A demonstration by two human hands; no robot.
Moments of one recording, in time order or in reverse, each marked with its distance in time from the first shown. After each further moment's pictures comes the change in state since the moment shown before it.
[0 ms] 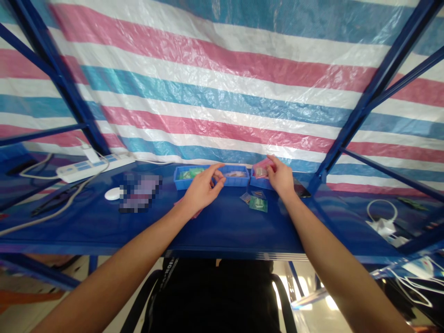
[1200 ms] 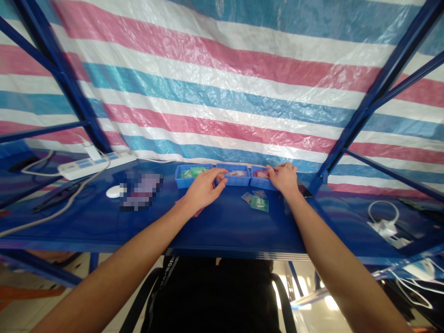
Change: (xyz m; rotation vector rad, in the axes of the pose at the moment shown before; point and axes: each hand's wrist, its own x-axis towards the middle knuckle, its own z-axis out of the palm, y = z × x) left_hand 0.000 -0.002 -0.001 0.052 -0.052 0.014; right_hand -0.001 0.013 0.003 -0.245 -0.115 0.188
